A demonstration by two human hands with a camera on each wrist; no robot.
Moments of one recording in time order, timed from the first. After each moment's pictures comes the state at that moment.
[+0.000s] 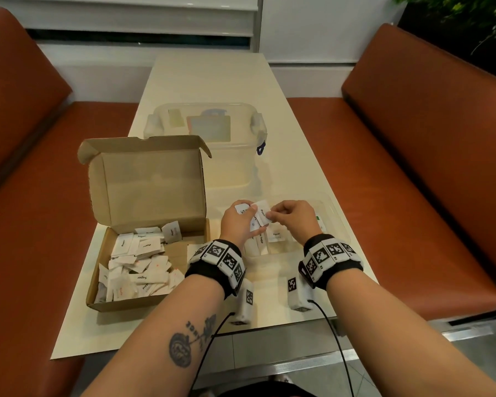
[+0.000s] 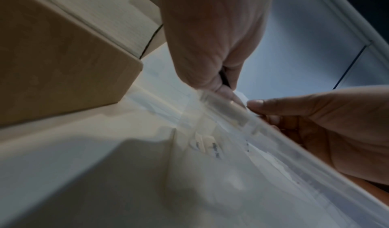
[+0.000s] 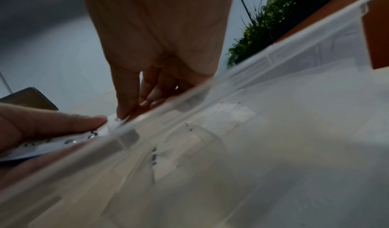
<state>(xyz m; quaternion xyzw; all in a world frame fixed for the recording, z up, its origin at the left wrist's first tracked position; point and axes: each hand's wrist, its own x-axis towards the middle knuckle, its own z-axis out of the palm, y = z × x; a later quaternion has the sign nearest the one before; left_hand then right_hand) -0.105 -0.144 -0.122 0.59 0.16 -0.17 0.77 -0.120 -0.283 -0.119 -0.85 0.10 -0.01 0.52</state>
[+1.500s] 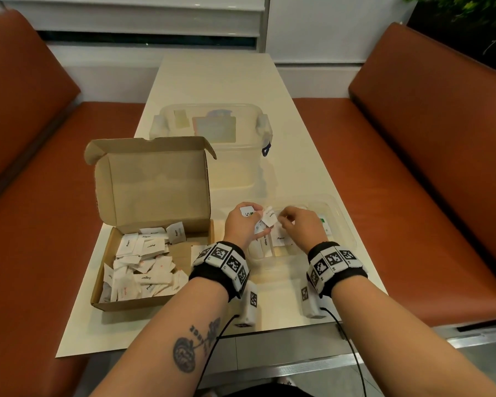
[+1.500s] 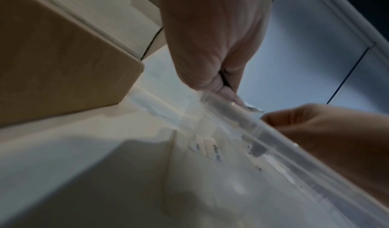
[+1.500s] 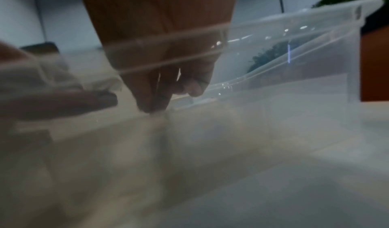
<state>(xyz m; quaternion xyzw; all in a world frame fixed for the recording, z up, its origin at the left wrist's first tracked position) -0.106 -0.144 -0.125 0.61 0.14 -0.15 0.76 -0.122 -0.288 -0.128 -0.95 0.05 -0.01 0.30</state>
